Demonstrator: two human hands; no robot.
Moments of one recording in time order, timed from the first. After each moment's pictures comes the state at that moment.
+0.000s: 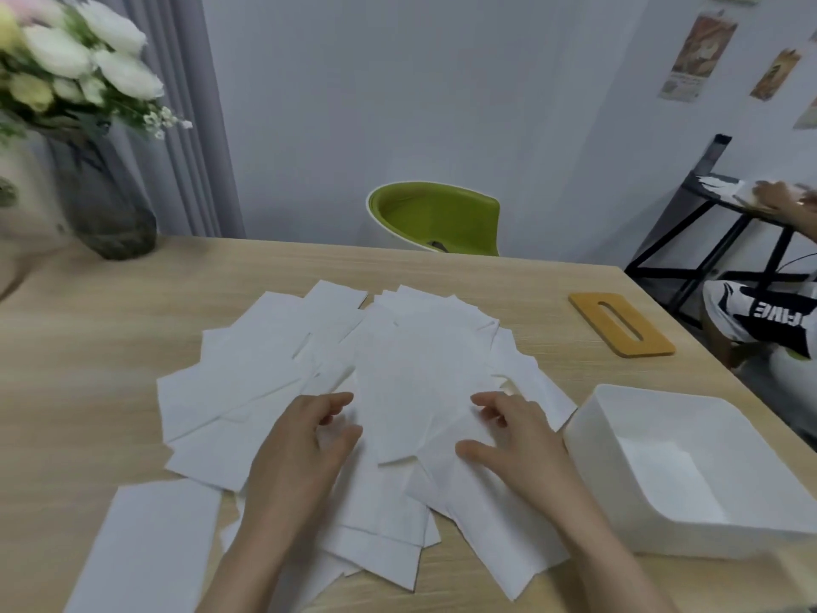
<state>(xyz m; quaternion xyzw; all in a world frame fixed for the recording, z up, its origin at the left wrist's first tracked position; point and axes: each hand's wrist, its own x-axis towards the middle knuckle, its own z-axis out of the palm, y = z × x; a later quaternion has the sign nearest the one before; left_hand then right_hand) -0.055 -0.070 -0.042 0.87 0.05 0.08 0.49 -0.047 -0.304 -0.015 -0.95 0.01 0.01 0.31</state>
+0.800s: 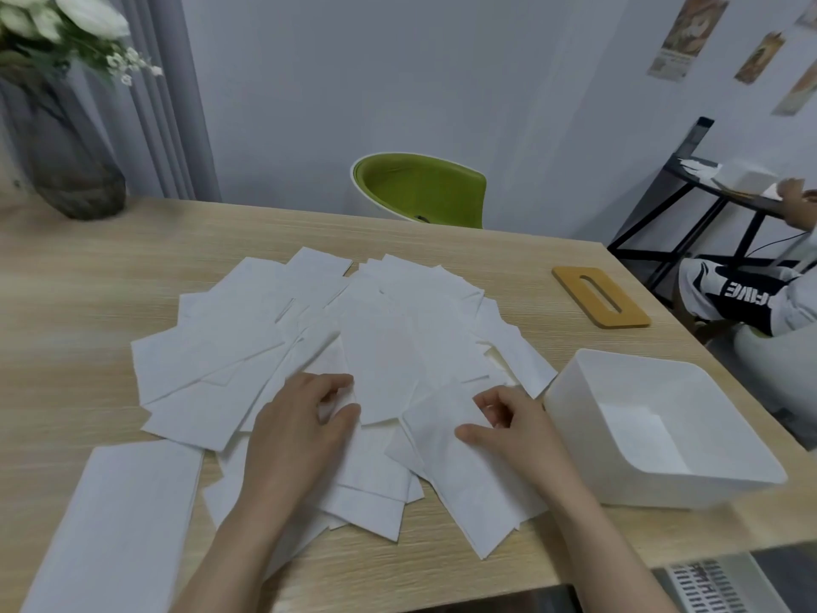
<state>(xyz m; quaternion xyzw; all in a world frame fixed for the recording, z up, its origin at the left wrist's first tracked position) -0.063 -0.081 -0.044 0.90 0.02 0.06 0.44 -0.060 -0.321 -0.036 -0.90 0.09 0.02 0.43</state>
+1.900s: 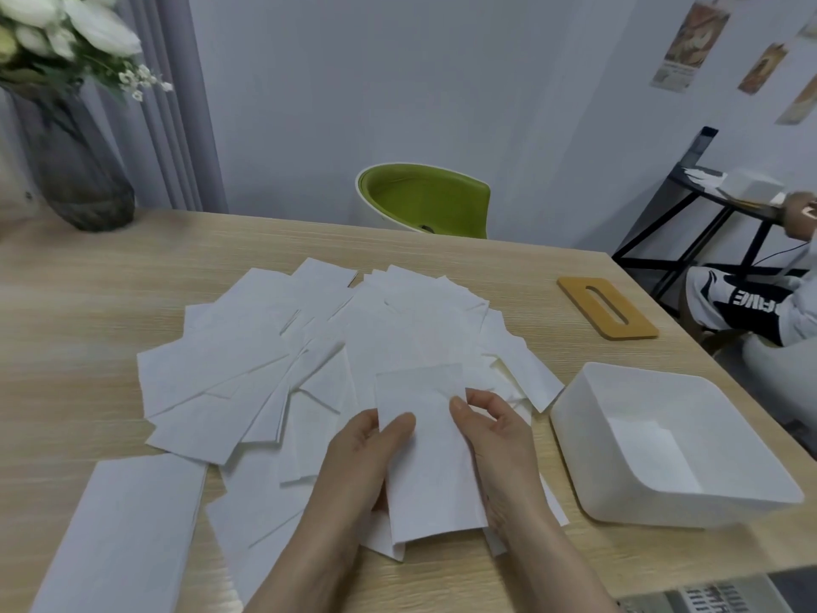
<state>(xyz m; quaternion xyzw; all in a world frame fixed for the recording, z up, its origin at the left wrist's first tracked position) -0.085 -0.126 -0.029 0.61 0.14 -0.15 0.77 -0.070 -0.267 -0.031 -0.66 0.18 -0.02 0.73</state>
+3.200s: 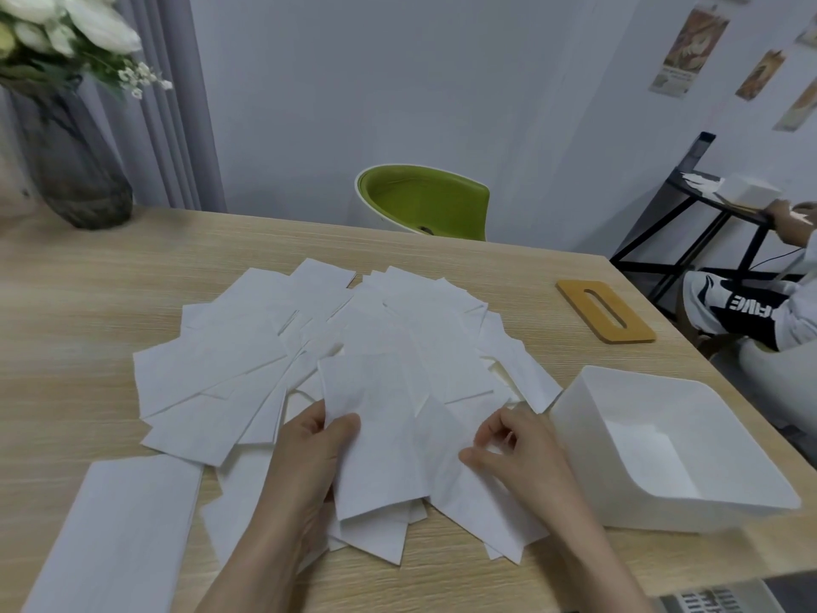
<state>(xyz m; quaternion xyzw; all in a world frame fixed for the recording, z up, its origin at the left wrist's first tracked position) -0.074 -0.099 -0.030 0.58 0.19 -0.08 0.78 -0.067 -0.321 -0.038 -0.94 0.05 -0.03 0.33</state>
